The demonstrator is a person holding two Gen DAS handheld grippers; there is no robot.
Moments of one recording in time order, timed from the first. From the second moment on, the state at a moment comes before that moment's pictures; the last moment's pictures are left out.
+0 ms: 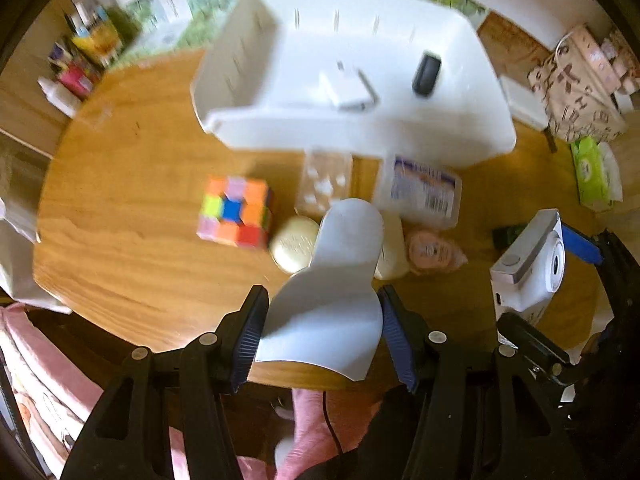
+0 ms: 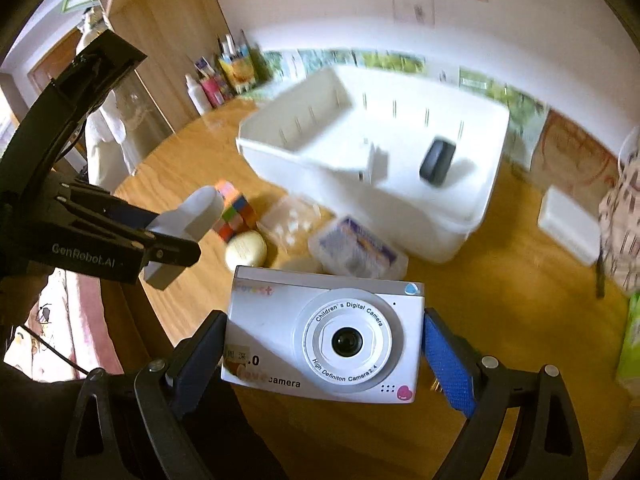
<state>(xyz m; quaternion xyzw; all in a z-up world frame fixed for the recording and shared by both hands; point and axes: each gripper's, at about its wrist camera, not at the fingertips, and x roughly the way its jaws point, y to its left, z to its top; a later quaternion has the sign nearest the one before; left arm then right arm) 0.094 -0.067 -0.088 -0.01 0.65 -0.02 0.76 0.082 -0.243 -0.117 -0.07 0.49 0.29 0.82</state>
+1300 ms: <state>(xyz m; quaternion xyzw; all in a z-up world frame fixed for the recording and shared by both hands) 0.269 -0.013 -0.065 -0.06 0.48 -0.19 0.85 0.195 -0.211 -0.097 -0.01 0.37 0.13 0.92</state>
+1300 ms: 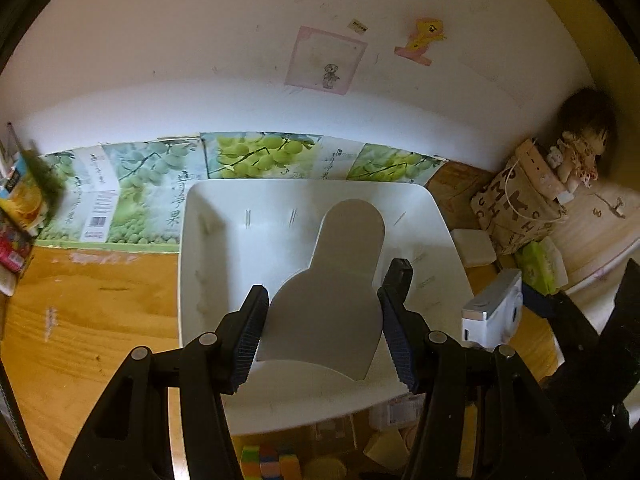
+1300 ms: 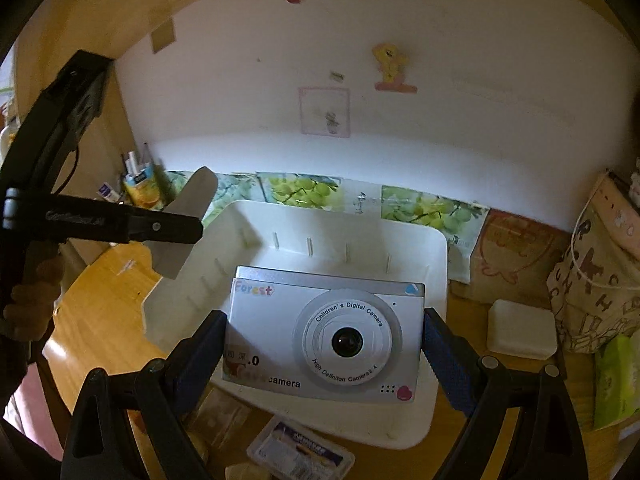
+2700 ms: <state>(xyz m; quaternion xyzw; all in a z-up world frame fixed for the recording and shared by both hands) 0.219 0.005 -0.024 -0.09 0.41 -0.16 0.89 0.171 -0.214 -0.078 -0.01 0.34 0.07 0.94</state>
